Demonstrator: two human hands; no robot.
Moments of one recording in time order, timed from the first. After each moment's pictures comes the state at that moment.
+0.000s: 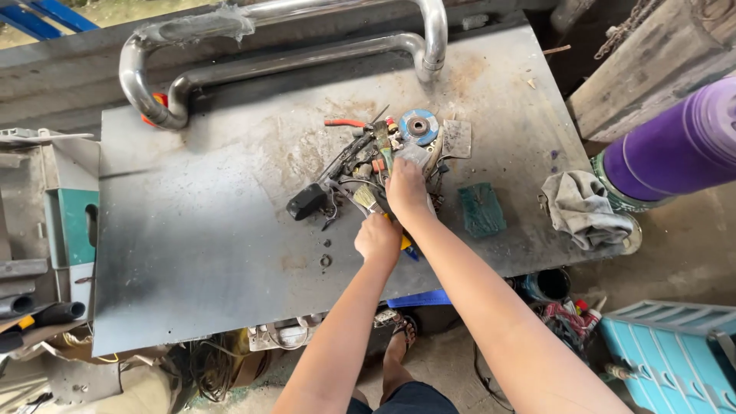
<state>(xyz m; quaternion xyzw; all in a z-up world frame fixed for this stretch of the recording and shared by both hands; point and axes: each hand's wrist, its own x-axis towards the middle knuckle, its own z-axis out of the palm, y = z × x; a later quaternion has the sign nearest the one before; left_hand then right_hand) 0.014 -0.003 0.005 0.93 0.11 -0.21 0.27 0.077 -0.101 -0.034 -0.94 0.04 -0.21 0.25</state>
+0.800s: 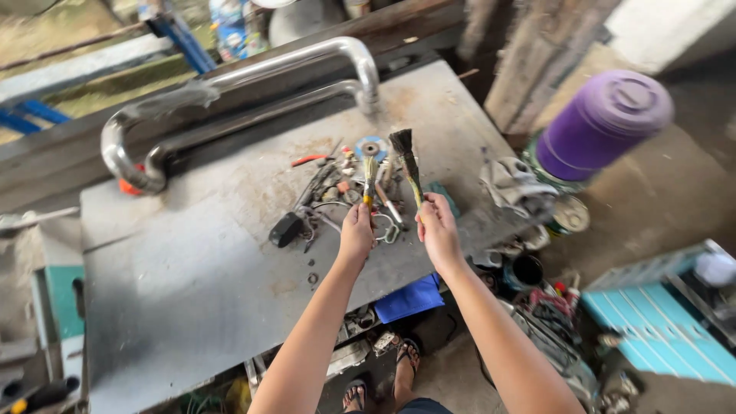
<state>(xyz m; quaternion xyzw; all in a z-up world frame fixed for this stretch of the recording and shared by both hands) 0.011 0.008 0.029 0.62 0.00 -0.26 0.74 -0.097 -0.144 0.055 -0.59 0.17 -0.21 0.76</state>
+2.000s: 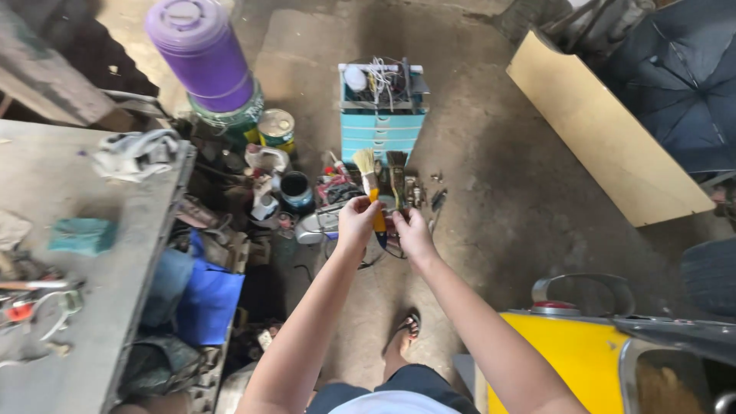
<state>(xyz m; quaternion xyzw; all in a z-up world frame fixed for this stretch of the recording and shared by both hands) -0.505 -0.191 -0.003 0.48 -0.30 -0.62 0.55 -0.641 -0.163 0.012 -0.35 0.56 -0.44 0.61</state>
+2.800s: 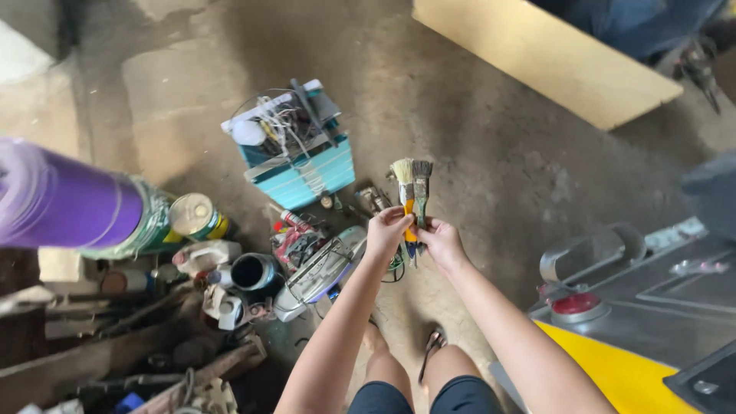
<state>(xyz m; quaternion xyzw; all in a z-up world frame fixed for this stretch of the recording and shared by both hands) -0.714 -0.445 -0.099 0.46 -0.43 -0.71 0.31 -0.833 -0.359 -0.098 -0.16 0.60 -0.58 0.53</state>
